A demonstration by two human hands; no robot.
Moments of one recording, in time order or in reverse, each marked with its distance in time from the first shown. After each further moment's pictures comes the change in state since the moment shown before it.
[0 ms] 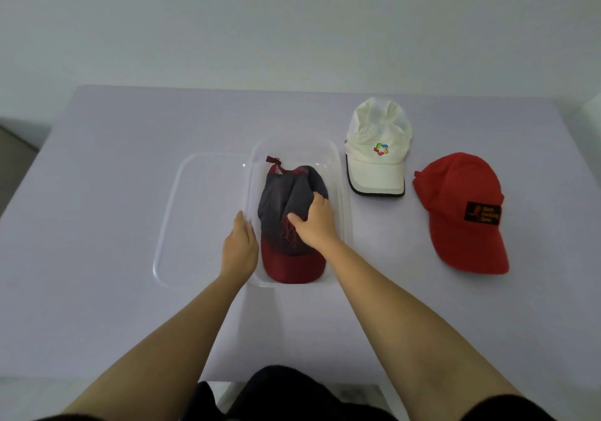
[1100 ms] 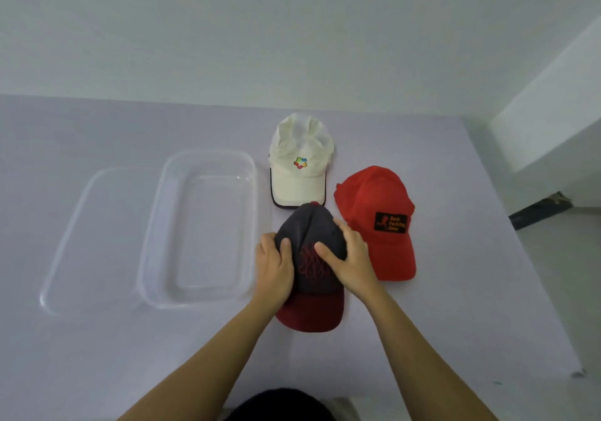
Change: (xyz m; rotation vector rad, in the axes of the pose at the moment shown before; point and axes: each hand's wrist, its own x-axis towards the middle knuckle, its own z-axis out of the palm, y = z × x) left_hand -0.092 0.129 0.153 -0.276 -0.137 0.111; right_hand -0.062 0.150 -0.168 0.128 0.131 -0.064
